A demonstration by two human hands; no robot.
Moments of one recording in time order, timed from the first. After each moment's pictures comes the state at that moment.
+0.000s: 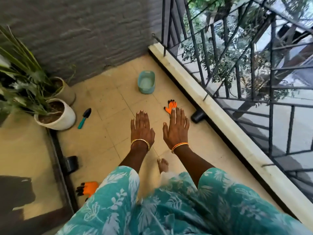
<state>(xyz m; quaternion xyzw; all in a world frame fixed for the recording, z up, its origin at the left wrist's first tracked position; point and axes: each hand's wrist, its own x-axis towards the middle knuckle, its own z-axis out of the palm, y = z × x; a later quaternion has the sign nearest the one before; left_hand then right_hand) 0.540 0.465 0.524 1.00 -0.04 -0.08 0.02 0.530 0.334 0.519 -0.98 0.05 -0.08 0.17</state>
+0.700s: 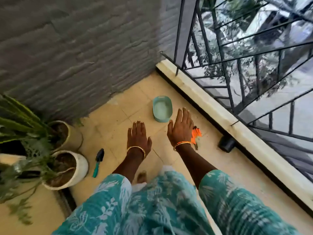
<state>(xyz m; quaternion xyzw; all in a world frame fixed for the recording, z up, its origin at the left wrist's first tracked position) 0.929 0.654 0.507 0.98 -0.09 -0.15 0.01 0.927 0.497 0.511 -0.96 0.17 -0.07 0.21</state>
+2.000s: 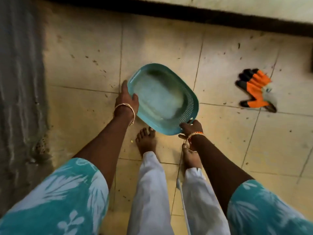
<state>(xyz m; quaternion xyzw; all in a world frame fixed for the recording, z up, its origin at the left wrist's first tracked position) 1.478 0.529 -0.044 0.90 -0.14 -0.40 0.10 1.270 0.481 -0.066 -0.31 0.77 0.14 0.54</state>
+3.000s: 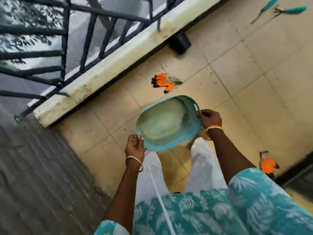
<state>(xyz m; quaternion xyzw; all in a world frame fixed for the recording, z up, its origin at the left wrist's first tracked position) 1.302 0.561 0.317 0.79 -0.27 -0.50 0.22 1.040 0.497 0.308 -0.29 0.86 -0.14 0.40</state>
